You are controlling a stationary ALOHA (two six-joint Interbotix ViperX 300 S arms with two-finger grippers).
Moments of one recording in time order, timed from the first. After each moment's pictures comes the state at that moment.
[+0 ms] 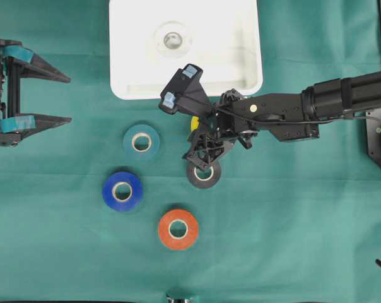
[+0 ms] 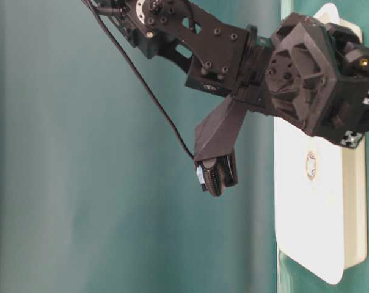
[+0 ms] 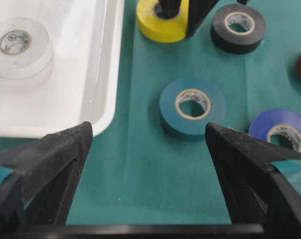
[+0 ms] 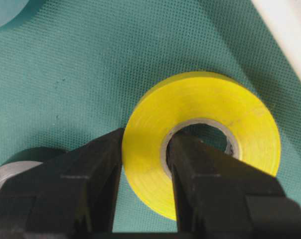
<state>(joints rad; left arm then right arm) 0.07 -0.80 1.17 -0.01 0.09 -0.01 0.03 0.28 0.38 -0.05 0.59 0.83</state>
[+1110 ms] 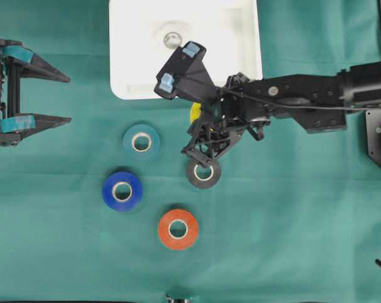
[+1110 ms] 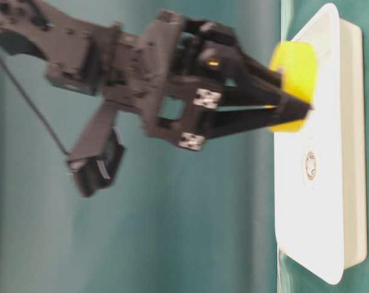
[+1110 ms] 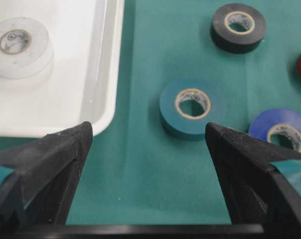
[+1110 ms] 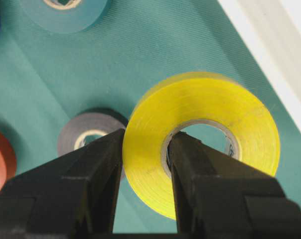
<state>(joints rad) 0.07 -0.80 1.17 -0.01 0.10 -0.01 0.04 0.10 0.21 -0.05 0.96 0.83</state>
